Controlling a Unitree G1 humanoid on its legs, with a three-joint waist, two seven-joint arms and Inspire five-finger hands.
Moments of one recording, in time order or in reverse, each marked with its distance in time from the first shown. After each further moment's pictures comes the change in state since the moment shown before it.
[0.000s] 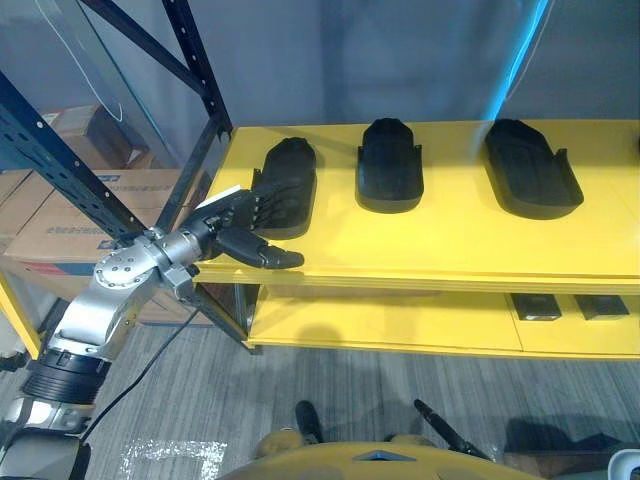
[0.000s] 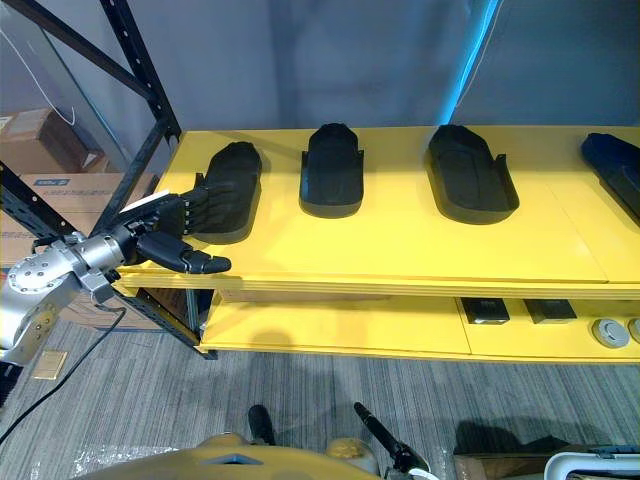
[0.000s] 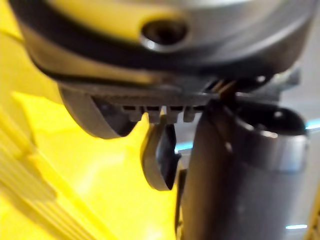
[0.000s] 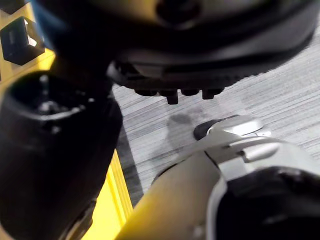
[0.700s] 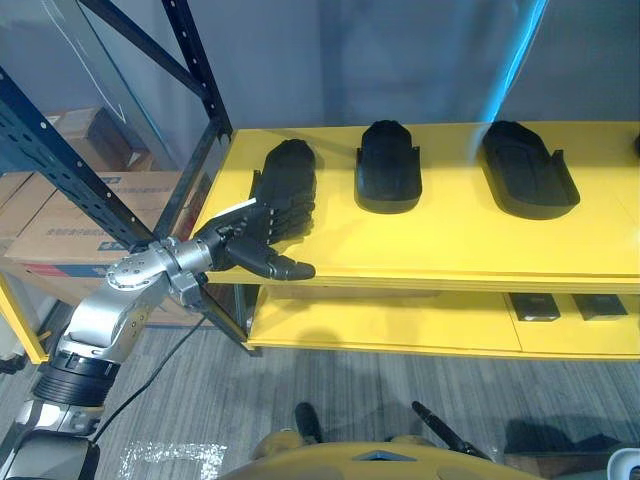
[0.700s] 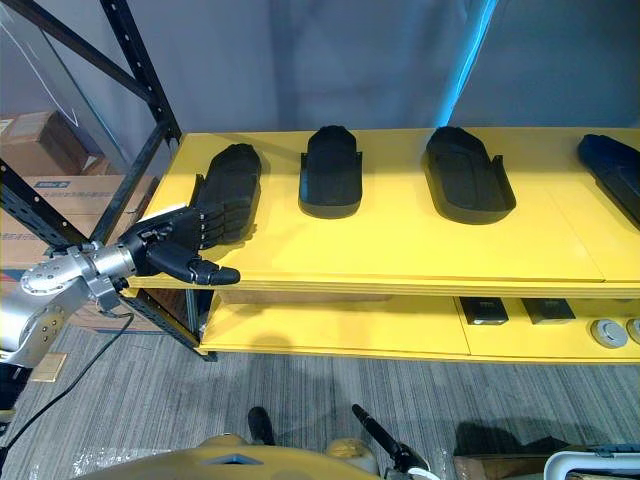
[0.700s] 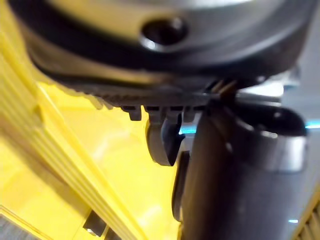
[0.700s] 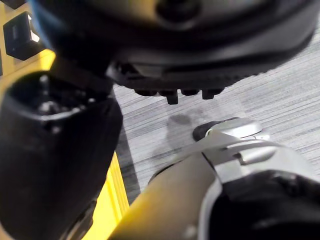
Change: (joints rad) left arm 0.006 -0.027 0.000 0.004 -0.003 0.121 -0.055; right arm 0.001 -0.002 0.009 -0.011 -0.002 0.019 -0.002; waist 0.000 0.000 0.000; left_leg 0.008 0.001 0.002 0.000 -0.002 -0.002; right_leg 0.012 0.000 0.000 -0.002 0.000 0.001
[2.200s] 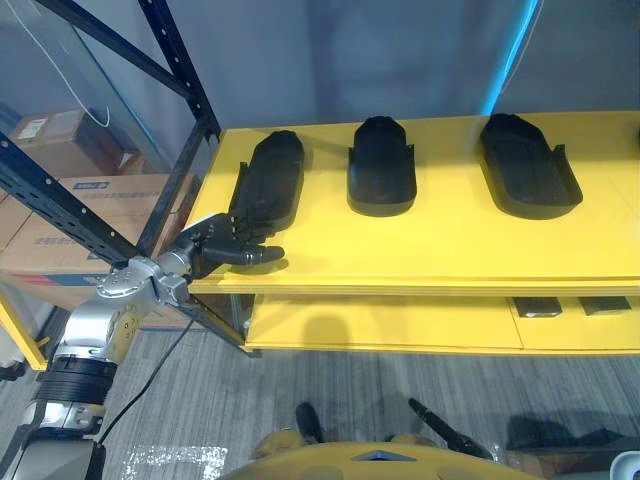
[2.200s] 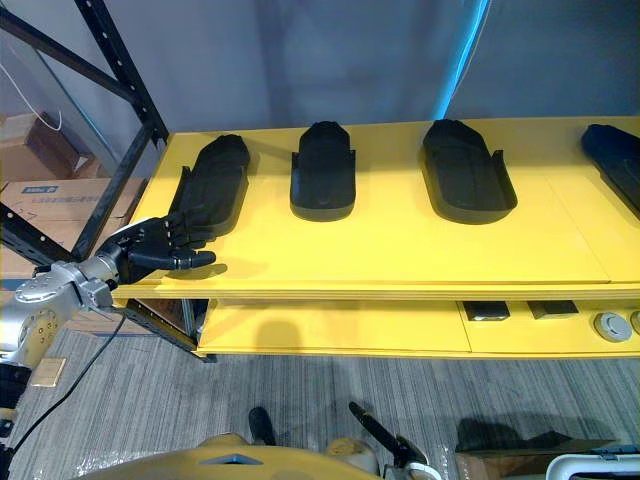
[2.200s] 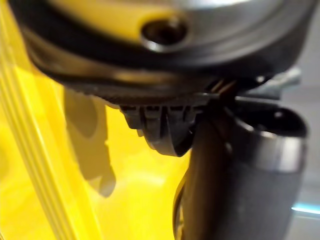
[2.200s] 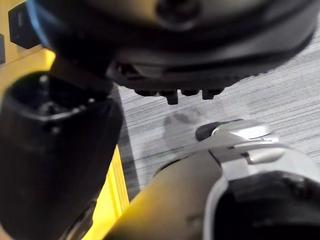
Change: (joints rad) left arm 0.013 -0.040 0.081 0.187 -0.007 0.058 0.156; right arm 0.001 -0.010 0.078 -0.042 -0.002 0.000 -0.013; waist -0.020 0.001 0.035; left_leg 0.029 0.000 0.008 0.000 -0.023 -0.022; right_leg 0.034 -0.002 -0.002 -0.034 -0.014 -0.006
